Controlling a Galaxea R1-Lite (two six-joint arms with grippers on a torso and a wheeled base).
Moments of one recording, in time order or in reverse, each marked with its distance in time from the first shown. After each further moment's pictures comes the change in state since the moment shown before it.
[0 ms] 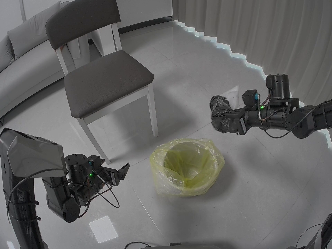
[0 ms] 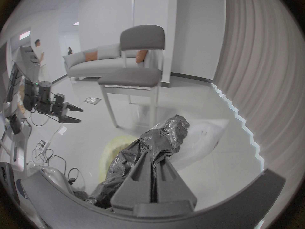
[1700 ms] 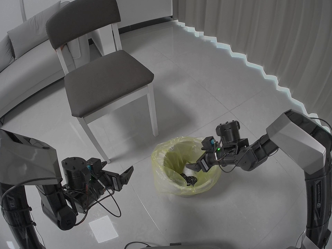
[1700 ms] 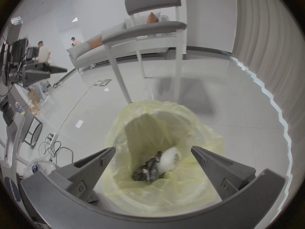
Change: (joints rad) left arm -0.091 -0.116 0.105 0.000 0.054 -0.036; right arm 0.124 0.490 -0.097 -0.172 -0.011 0.089
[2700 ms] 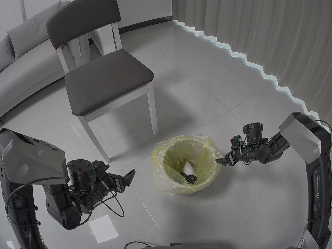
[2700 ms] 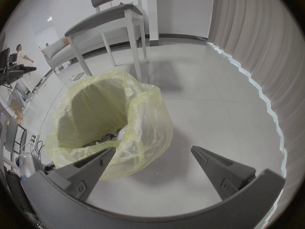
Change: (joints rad) left arm 0.001 0.071 -0.032 0.000 0.002 -0.016; right arm -0.272 0.095 -0.039 0.008 0.003 -0.061
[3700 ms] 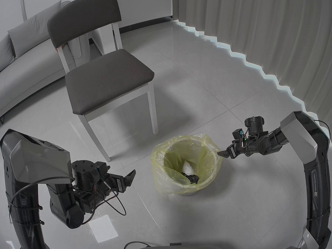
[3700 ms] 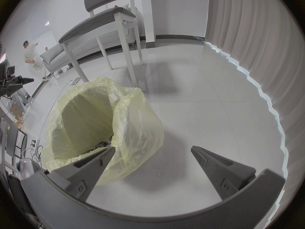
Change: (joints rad) left arm 0.007 0.049 -0.034 0.000 0.010 0.000; right arm -0.035 0.061 -0.200 0.132 0.042 0.007
